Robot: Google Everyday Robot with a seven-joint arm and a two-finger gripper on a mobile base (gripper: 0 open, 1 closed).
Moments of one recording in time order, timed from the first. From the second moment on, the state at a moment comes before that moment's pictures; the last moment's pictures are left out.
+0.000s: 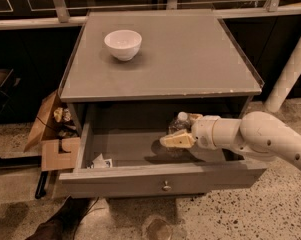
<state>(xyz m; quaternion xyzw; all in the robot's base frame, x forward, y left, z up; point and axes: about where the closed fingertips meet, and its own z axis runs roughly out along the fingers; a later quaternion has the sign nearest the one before) 0.580 -0.107 0.698 -0.36 0.78 0.23 0.45</state>
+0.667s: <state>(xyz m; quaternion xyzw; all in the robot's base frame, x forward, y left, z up) 0.579 -0.106 0.700 -0.36 0.78 0.23 0.45</state>
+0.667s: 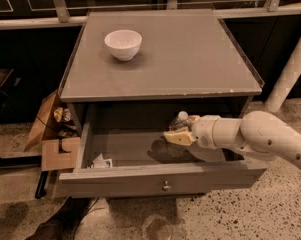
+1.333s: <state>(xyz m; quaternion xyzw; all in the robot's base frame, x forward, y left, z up) 0.570 -0.104 0.748 -0.37 0.77 0.25 0.46</state>
